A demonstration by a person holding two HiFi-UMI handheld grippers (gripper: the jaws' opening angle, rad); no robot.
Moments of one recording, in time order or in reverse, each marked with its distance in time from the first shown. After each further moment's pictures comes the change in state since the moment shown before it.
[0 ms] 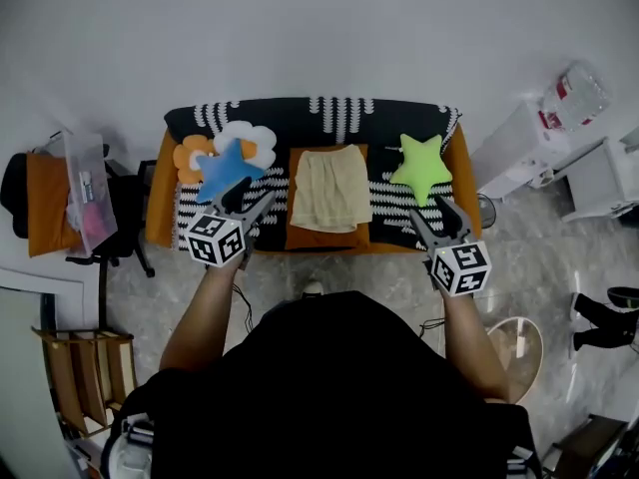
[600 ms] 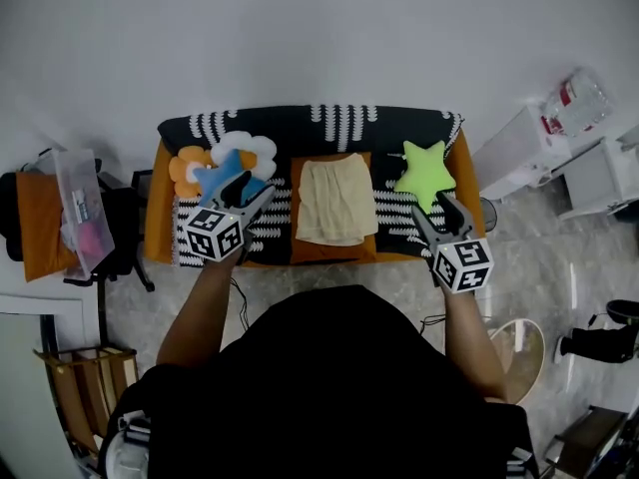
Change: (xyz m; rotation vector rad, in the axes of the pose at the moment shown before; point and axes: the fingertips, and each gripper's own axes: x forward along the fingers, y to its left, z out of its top) left arm 0.043 0.083 0.024 0.011 0.006 -0.051; right arm 0.080 0.006 0.026 0.003 0.007 -0.042
